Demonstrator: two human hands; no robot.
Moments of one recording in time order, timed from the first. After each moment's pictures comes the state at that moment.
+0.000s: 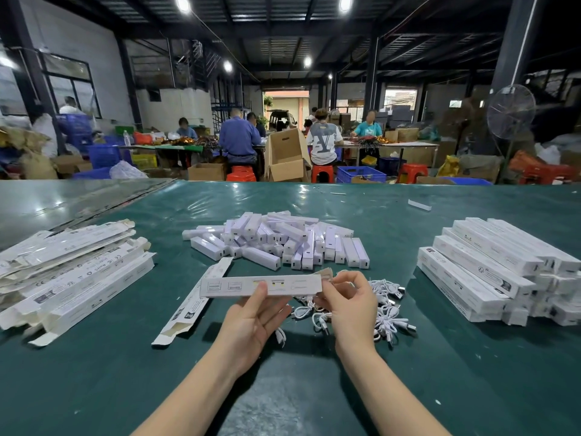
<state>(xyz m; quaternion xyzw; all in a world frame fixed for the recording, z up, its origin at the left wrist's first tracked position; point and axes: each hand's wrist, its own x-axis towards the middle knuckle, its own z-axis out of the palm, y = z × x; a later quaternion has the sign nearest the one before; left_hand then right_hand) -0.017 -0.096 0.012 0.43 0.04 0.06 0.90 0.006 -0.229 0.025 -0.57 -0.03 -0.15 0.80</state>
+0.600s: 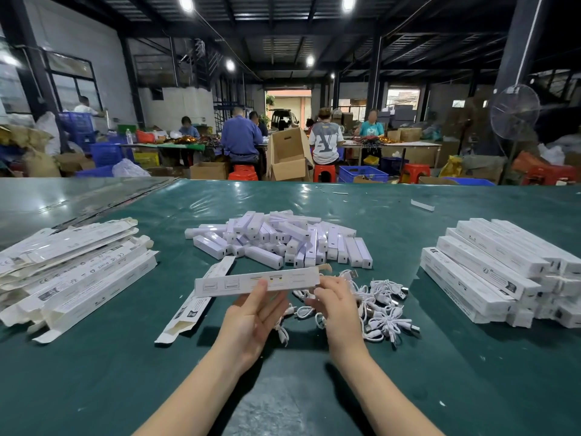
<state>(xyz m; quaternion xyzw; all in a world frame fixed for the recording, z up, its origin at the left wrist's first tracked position) -0.016 -0.097 0.017 0.39 0.06 0.09 0.91 0.001 -0.218 0.024 -0.62 -0.12 -0.07 0.77</state>
